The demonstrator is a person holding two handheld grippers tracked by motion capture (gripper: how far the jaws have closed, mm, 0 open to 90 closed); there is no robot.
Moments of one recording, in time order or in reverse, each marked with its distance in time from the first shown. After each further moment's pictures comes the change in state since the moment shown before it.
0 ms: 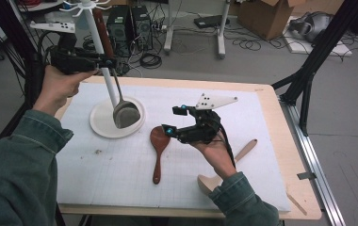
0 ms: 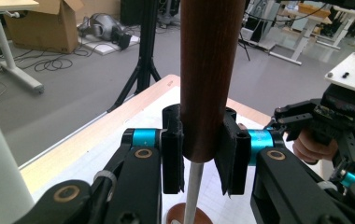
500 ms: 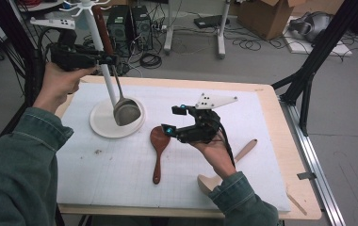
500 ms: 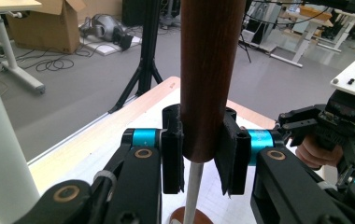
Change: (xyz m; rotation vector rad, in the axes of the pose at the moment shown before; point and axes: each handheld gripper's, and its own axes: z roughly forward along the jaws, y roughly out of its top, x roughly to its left) left arm 0.003 0.005 0.000 -0.003 -0.006 0.007; right arm -0.001 0.000 0.000 -0.009 0.008 0.003
